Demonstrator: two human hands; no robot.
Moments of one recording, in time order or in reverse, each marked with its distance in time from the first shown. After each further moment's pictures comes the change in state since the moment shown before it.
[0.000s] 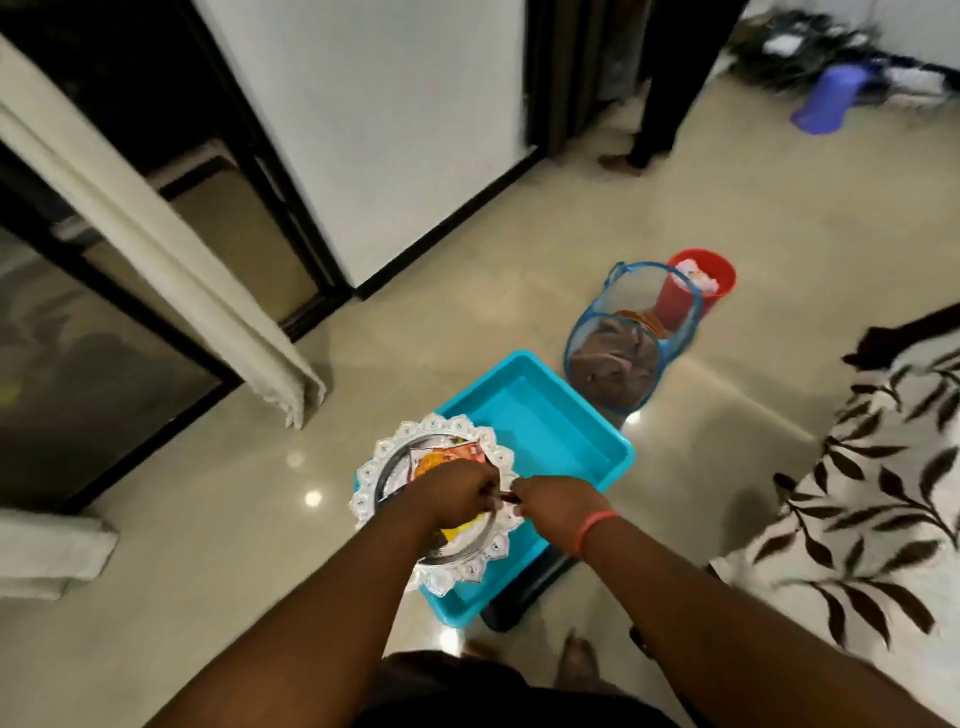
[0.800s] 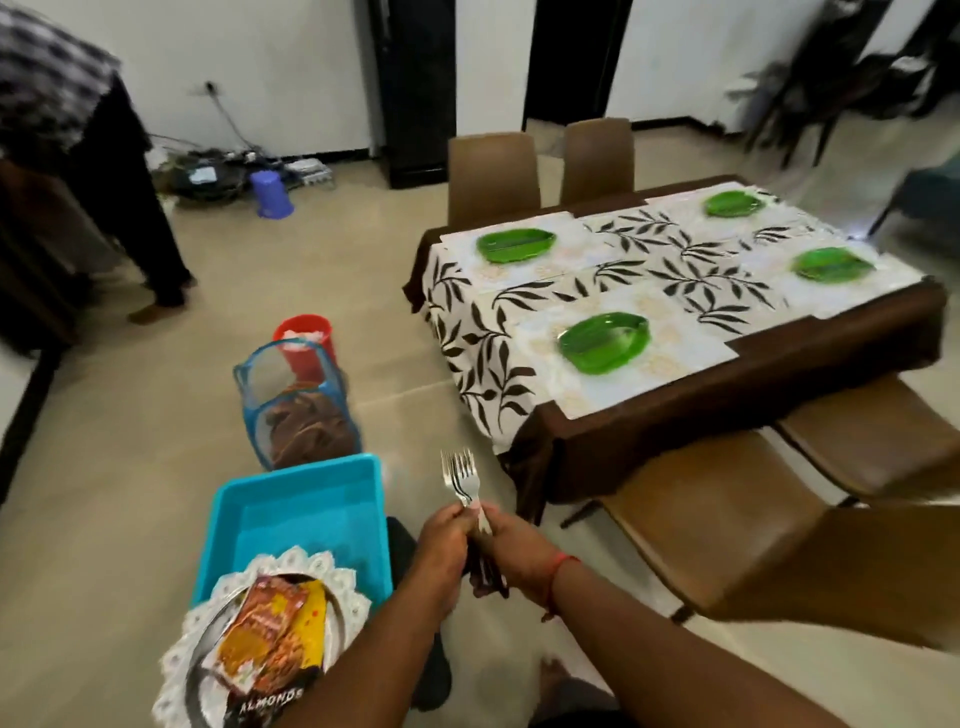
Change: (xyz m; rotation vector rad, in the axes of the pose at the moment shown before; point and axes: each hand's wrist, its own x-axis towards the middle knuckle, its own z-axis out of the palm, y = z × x) left_hand -0.100 0.126 0.114 -0.759 -0.383 0.001; right_hand -0.206 -0.159 0.051 1.705 0.965 0.817
